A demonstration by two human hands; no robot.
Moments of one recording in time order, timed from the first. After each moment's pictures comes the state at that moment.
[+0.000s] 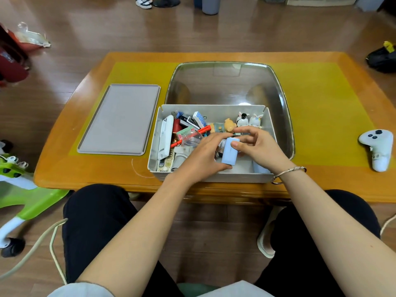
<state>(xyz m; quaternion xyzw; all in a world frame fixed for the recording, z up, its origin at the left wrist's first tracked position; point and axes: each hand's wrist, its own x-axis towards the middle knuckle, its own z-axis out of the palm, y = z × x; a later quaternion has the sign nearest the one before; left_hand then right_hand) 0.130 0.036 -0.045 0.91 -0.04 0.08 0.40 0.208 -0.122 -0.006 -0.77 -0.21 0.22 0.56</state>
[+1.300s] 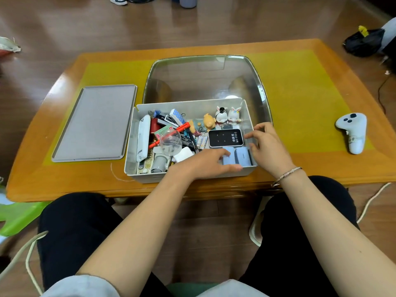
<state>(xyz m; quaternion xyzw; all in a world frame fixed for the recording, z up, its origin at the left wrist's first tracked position) 0.159 -0.009 -0.046 0.93 -0.02 -0.20 0.32 0.226 -0.186 -0.037 -0.95 -0.21 0.00 0.23</state>
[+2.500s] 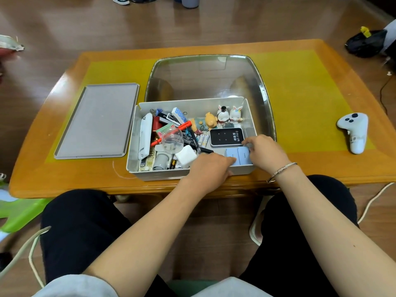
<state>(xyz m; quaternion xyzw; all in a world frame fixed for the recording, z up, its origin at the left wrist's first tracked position) 0.137 -0.032 -0.054 0.99 -0.09 -0.05 0.07 0.229 -0.176 -0.043 -0.97 -0.18 0.11 0.12</state>
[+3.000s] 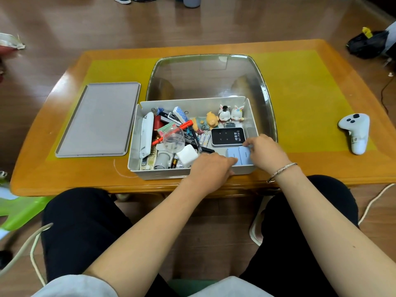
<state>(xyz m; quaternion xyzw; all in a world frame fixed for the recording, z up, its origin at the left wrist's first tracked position) 0.133 -0.032 -0.056 0.99 -0.10 -0.01 0.06 0.225 -0.173 -0.042 -0.97 -0.17 0.11 0.12</state>
